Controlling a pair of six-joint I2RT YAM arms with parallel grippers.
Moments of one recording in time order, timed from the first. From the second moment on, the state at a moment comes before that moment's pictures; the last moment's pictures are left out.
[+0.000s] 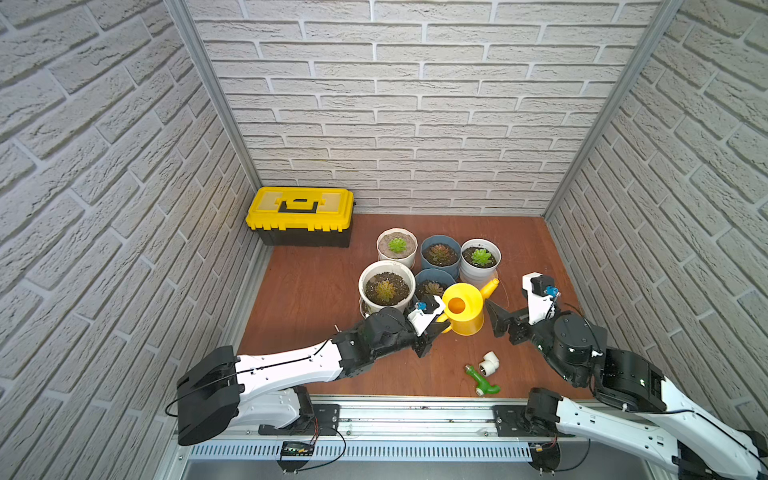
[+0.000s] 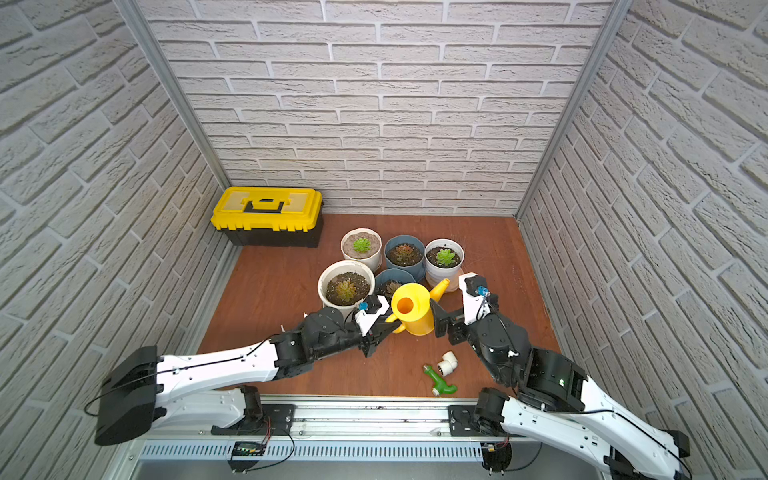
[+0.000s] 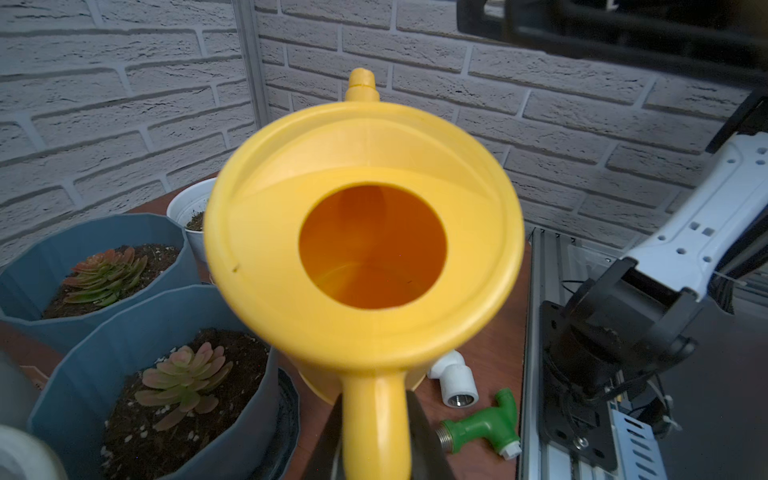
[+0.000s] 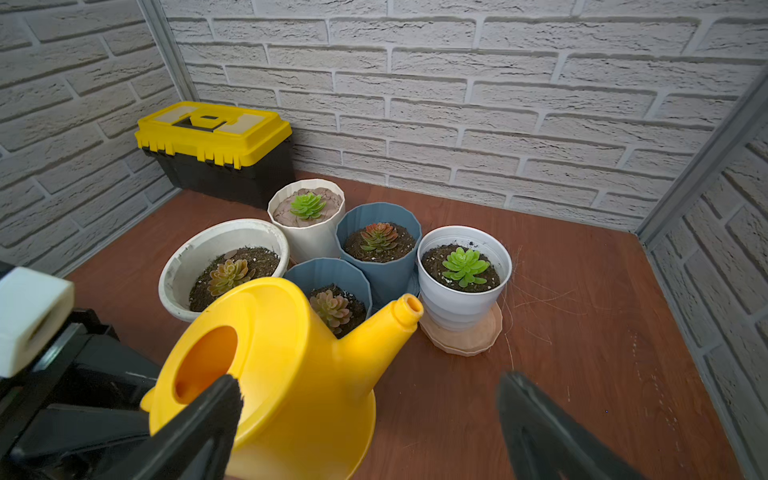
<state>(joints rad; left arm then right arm) -1.03 1.18 0.63 0.32 0.06 -0.08 0.99 0.57 0.92 -0.76 0.68 0.30</state>
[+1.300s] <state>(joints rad) -1.05 0.94 0.63 0.02 -0.02 0.08 0.66 0.74 0.88 -0.56 0.16 0.41</state>
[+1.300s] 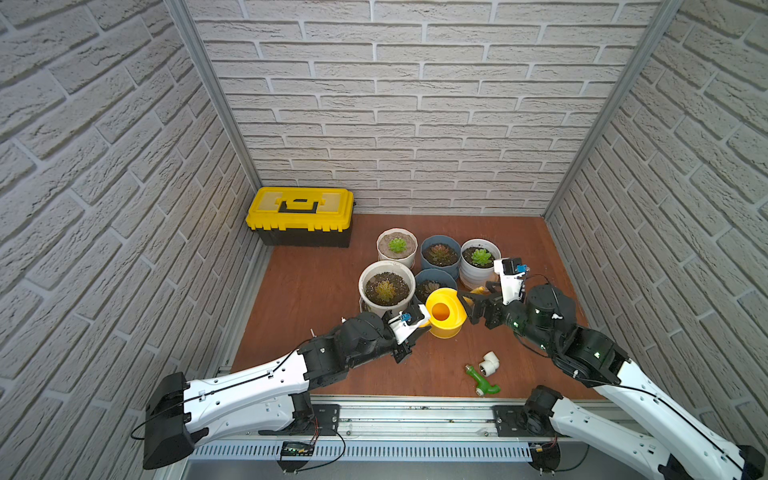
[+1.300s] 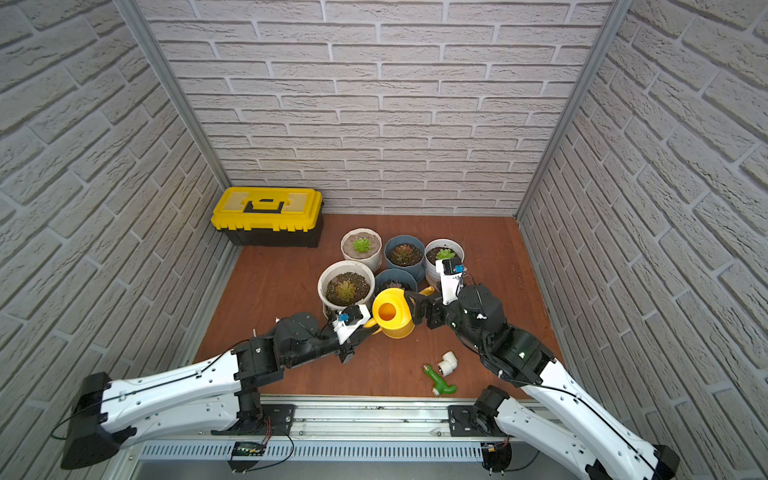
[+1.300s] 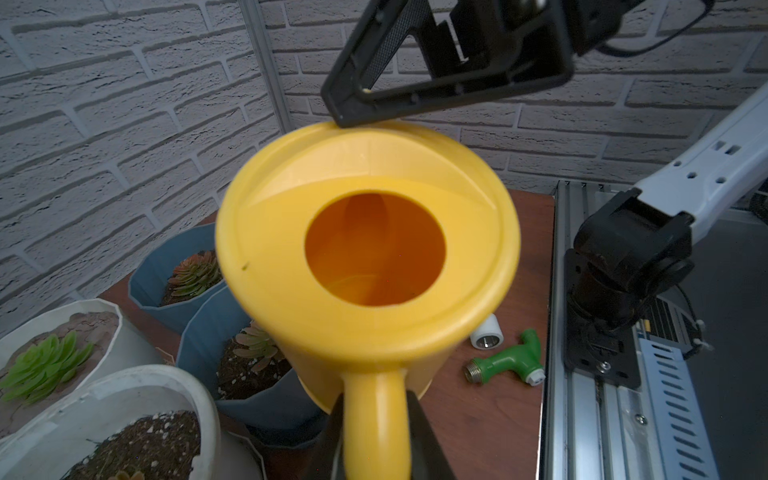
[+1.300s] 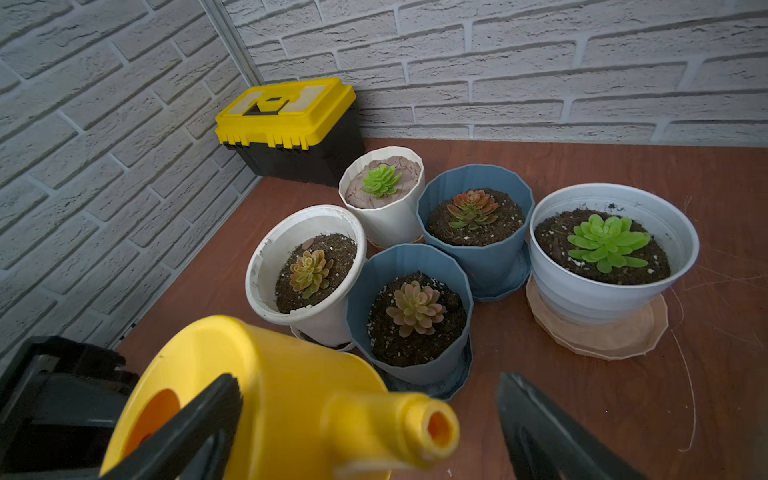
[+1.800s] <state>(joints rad) -1.06 0.85 0.57 0.07 -0.05 0.10 0.53 0.73 0.67 -0.43 0.00 0.51</state>
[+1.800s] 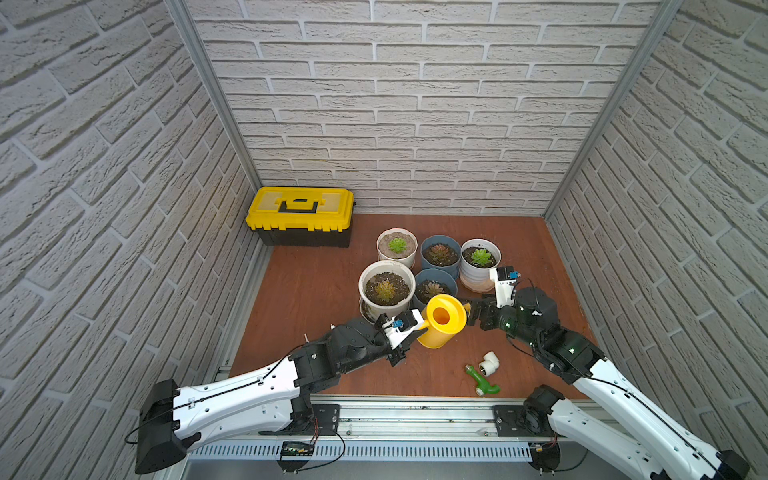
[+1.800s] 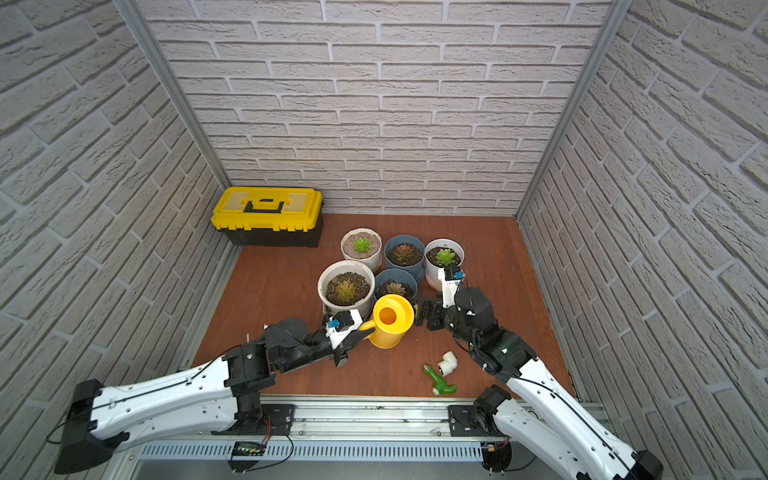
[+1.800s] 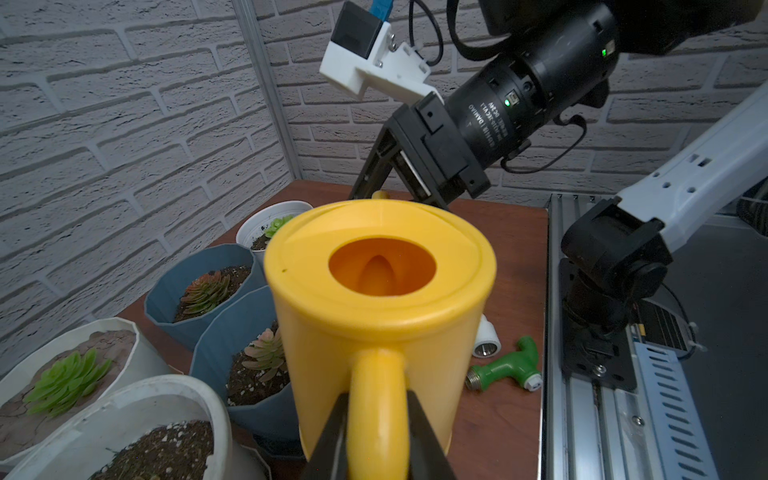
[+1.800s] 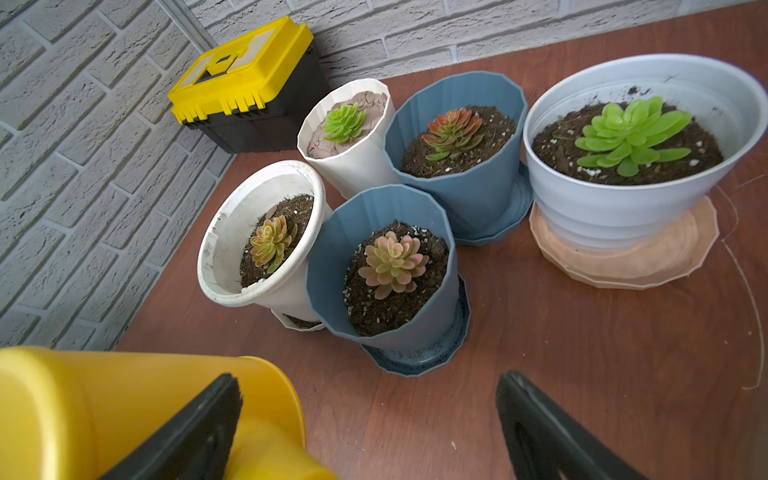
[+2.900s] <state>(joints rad) -1.03 0.64 0.47 0.19 -0.08 -0.02 0.53 0.71 0.70 -0.42 -0.05 0.46</state>
